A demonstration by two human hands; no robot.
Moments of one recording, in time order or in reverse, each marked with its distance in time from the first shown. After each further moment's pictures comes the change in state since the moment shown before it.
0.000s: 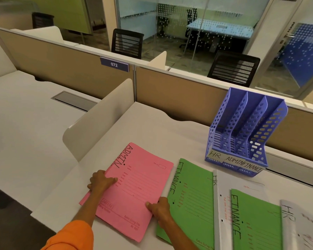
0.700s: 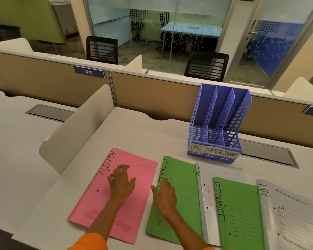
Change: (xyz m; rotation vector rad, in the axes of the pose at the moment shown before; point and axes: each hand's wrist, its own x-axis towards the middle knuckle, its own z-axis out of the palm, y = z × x) left_hand -0.081 0.074 0.069 0.153 0.109 0.663; right_hand -0.030 -0.036 -0.067 -0.619 0.387 -0.341
